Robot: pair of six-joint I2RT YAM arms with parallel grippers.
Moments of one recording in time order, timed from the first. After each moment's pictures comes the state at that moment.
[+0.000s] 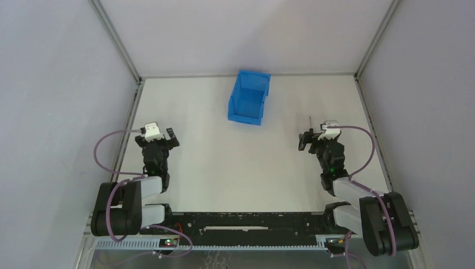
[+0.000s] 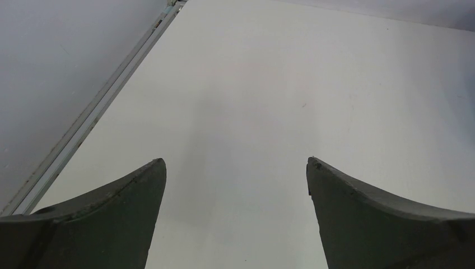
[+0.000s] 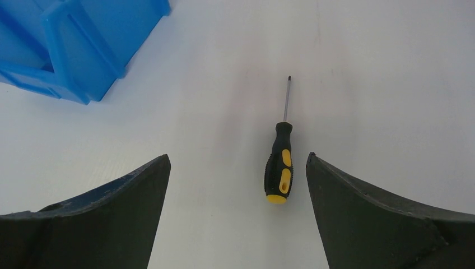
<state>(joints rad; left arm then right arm) 0.04 1.26 0.17 1.01 -0.22 -0.04 0.15 1.12 0.18 0.78 0.04 0.11</state>
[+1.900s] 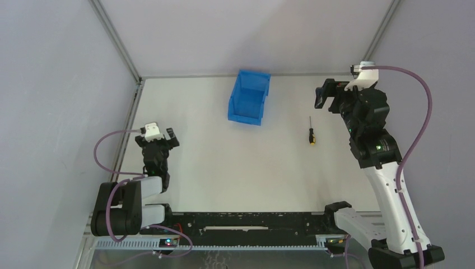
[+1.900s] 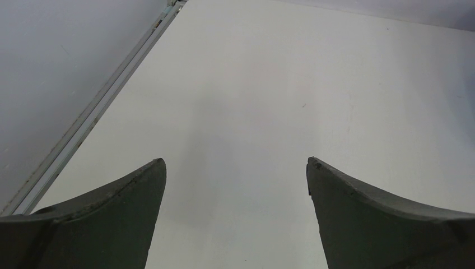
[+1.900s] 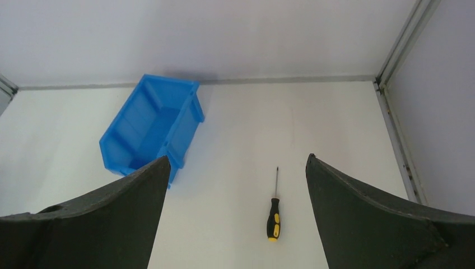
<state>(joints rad) 0.04 1.26 0.17 1.01 -0.22 -0.04 0.21 0.93 1.24 -0.42 0.14 0.12</state>
